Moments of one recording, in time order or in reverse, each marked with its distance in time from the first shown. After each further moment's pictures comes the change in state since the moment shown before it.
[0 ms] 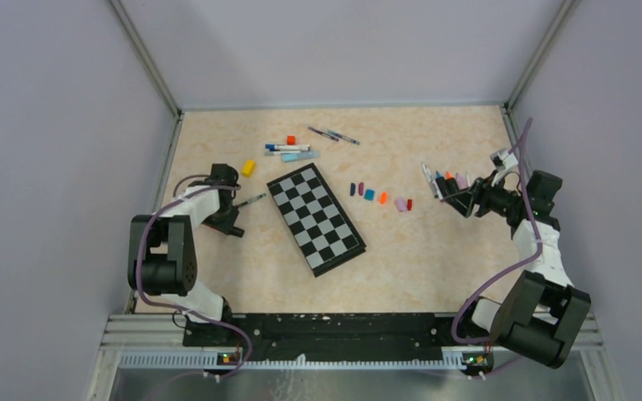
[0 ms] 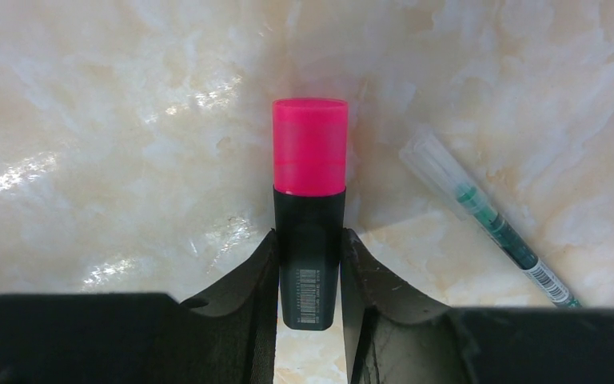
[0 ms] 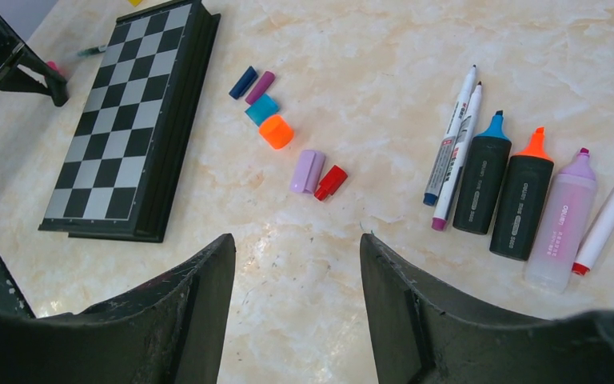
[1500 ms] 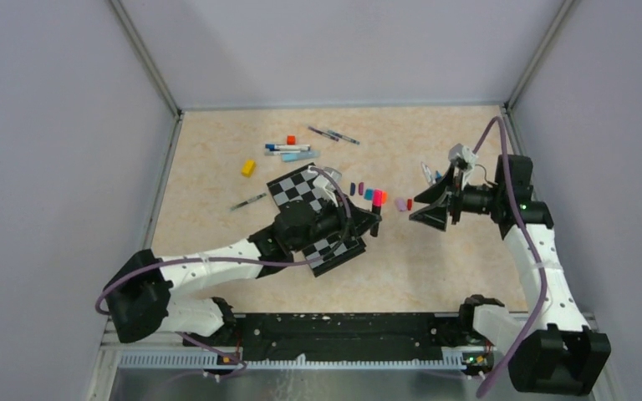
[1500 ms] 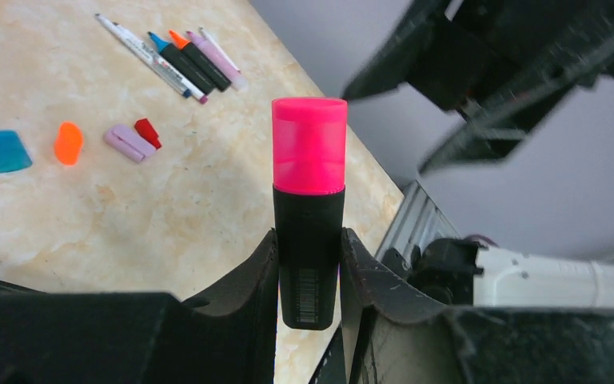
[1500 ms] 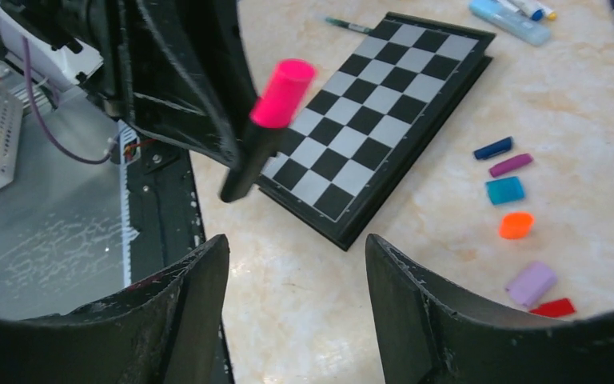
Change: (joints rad) left arm -0.943 -0.360 -0.224 1.179 0.489 0.603; right arm 0.336 -0.148 0.242 -0.456 -0.206 -0.174
